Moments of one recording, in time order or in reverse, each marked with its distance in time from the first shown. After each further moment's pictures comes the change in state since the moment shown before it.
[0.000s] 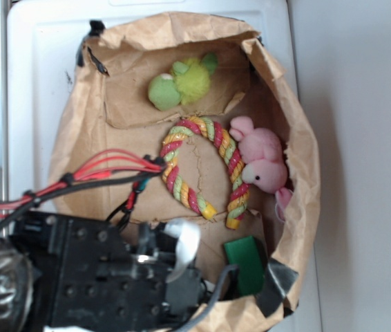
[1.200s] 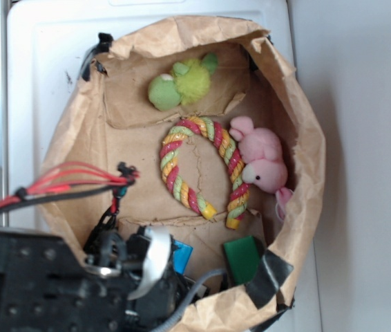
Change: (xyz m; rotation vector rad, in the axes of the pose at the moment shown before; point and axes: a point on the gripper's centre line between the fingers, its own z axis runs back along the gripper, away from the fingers) arm -0.018 0.015 0.002 0.015 0.006 -0.027
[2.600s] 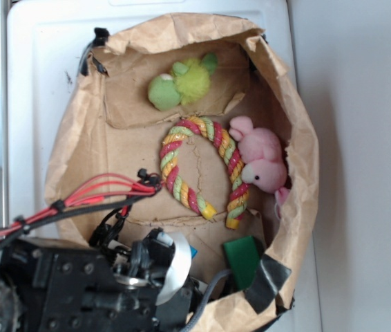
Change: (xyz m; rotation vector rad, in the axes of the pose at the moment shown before) arm 0.006 -0.004 -0.007 0.053 -0.009 0.014
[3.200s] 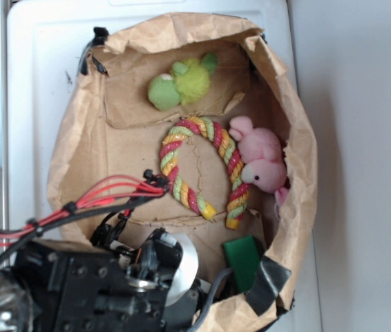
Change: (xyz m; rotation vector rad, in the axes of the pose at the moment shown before) arm 0.002 -0.002 -0.002 0.017 0.006 0.029
